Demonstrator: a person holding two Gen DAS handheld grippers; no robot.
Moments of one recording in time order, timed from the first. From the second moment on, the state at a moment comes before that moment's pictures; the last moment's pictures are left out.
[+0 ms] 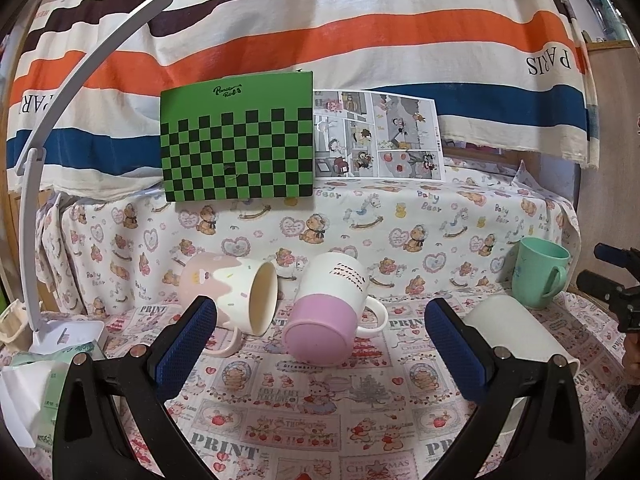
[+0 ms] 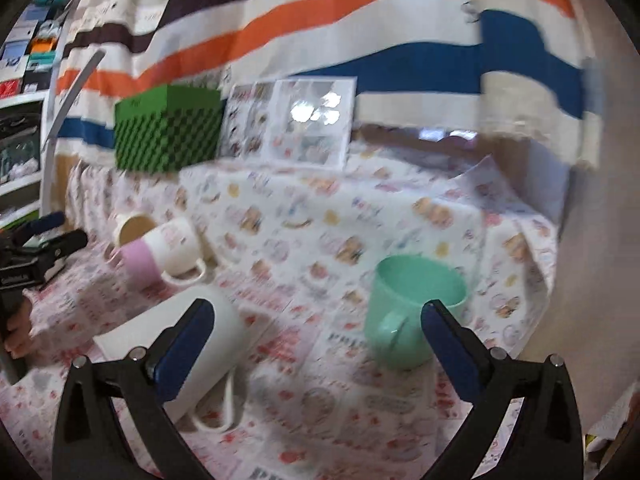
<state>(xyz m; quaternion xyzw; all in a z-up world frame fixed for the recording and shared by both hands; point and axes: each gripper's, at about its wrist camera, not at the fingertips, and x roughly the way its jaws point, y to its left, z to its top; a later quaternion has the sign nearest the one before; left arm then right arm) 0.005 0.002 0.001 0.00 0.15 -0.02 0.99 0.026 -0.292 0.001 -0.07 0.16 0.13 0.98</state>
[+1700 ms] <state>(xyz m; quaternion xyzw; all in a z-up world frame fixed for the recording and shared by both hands) 0.084 -0.121 0.053 -0.02 0.47 -0.12 0.88 0.027 -0.330 0.001 0.00 0.14 0.00 0.99</state>
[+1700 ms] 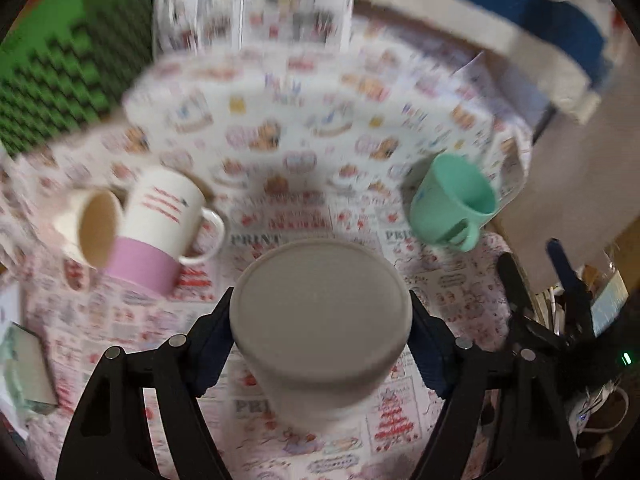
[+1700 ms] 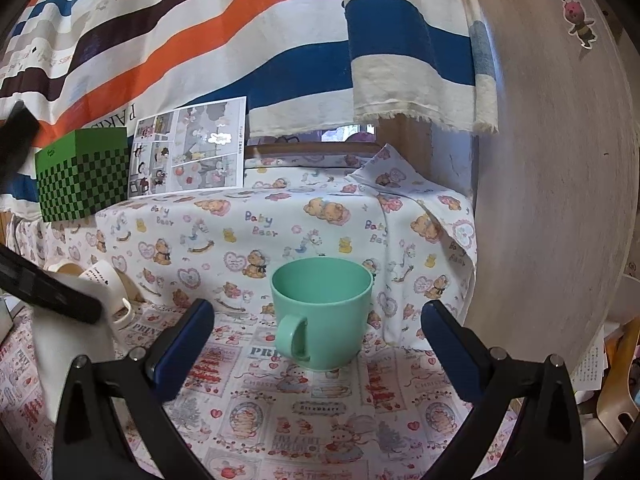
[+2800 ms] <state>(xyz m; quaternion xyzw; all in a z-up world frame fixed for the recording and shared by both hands) 0.028 -0.117 0.008 0.03 0.31 -0.12 0.94 0.028 -0.327 0.000 -0.01 0.14 0.00 0.99</state>
